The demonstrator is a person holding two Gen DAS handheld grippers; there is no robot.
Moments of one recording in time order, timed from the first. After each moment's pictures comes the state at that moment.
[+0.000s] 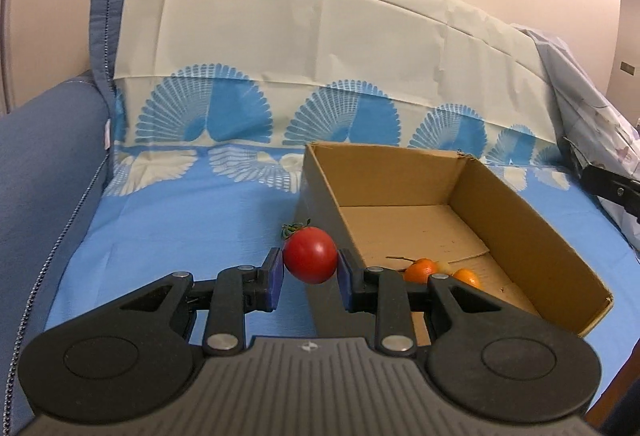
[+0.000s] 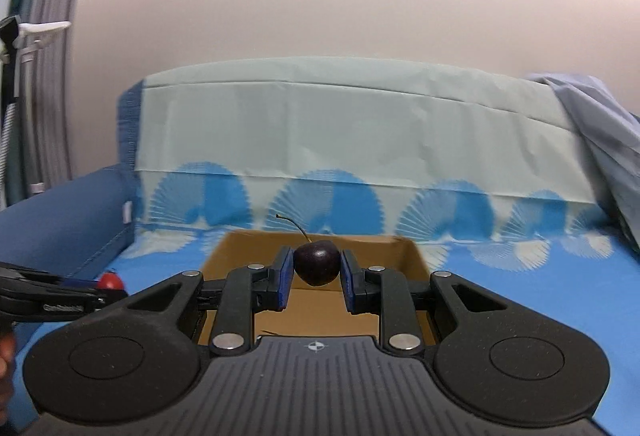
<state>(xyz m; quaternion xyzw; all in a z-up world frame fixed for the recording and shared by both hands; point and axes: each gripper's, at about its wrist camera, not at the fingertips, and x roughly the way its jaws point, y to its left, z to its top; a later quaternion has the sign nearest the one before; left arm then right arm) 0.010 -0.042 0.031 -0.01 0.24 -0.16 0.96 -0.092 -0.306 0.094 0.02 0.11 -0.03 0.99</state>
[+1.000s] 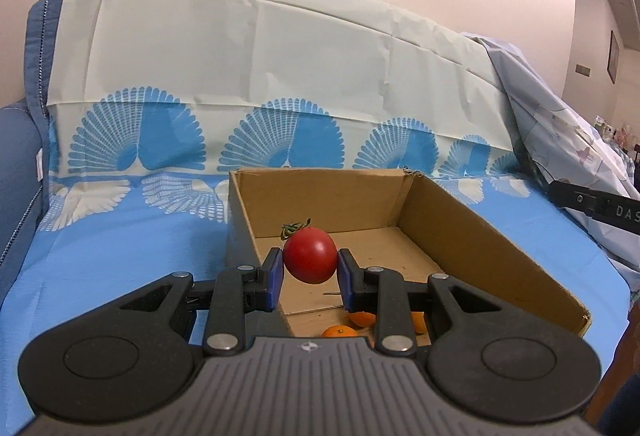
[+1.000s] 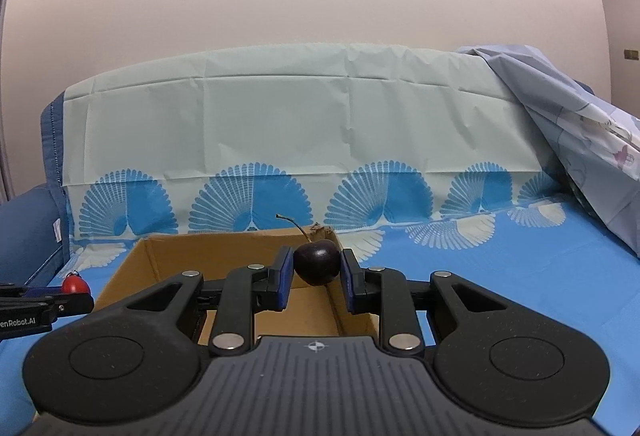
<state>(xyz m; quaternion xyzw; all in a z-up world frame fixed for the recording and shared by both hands) 0.033 -0.088 0.025 -0.01 0.20 -0.24 0.95 -0.064 -0.348 0.077 0.06 0.13 -0.12 0.98</state>
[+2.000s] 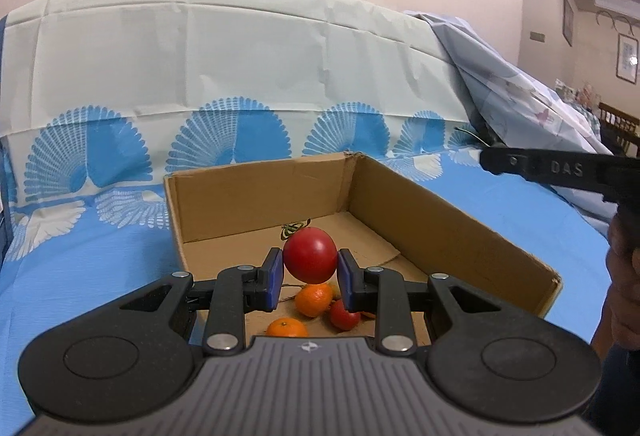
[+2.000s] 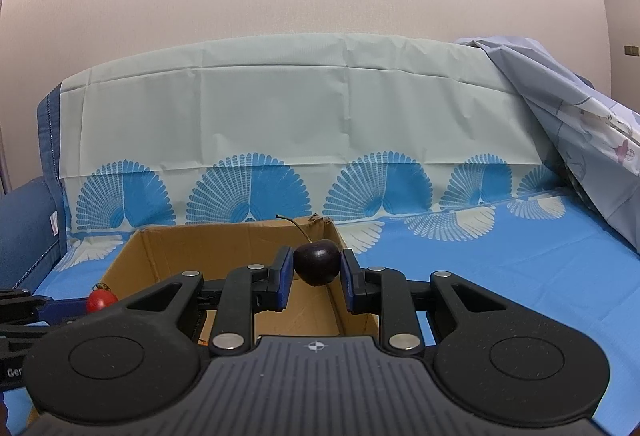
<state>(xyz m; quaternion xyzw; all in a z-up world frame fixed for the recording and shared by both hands) 0.012 -0.126 0.019 0.05 0.18 -0.30 0.94 -0.059 -0.348 0.074 0.05 0.14 -0.12 0.98</state>
